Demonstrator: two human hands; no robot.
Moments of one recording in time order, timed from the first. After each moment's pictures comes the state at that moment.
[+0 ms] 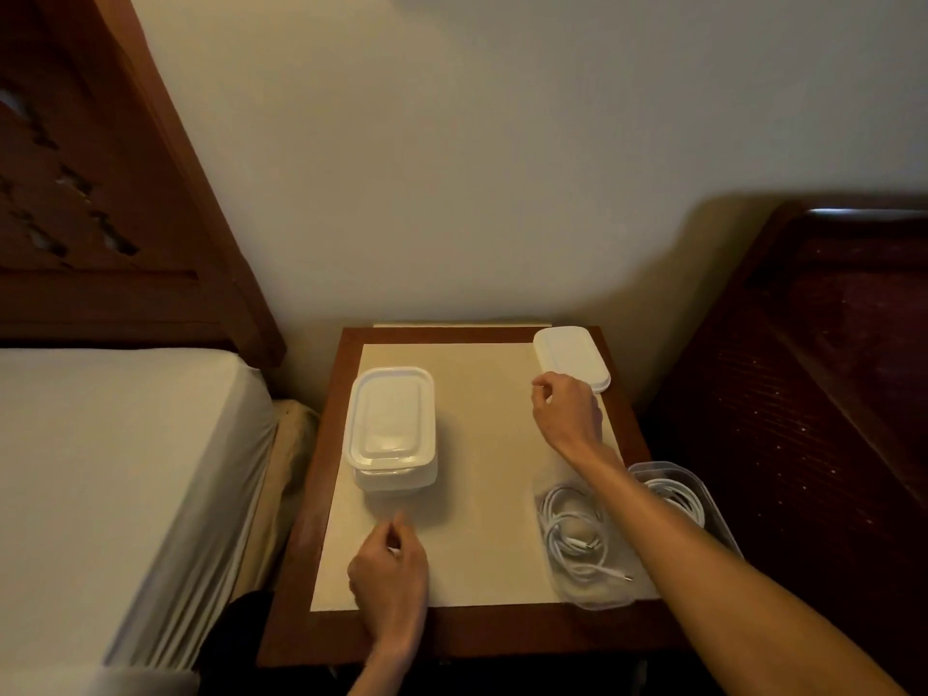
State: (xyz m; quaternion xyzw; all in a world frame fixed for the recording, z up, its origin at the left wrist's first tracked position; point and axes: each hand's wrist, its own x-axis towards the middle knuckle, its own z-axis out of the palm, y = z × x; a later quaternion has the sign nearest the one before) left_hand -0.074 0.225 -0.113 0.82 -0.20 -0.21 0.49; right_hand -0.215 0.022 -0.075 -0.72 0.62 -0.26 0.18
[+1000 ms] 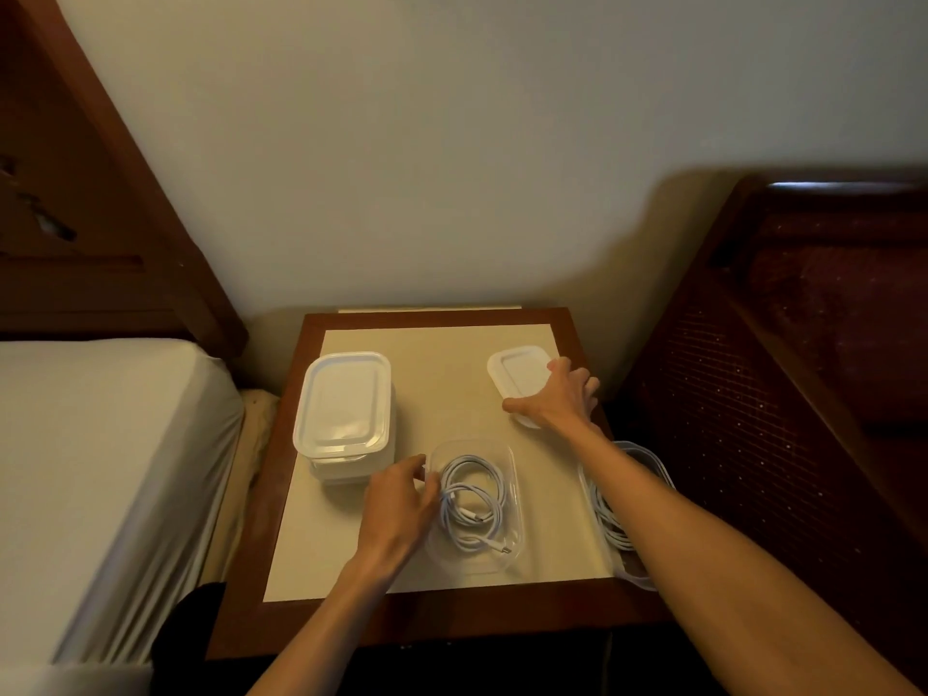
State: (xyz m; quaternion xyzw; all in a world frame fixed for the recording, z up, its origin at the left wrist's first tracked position) left_hand -0.088 0.171 -0.101 0.76 -0.53 -0.22 0.31; right_hand -0.261 -0.011 -0.108 -0.63 0.73 -0.12 0.23
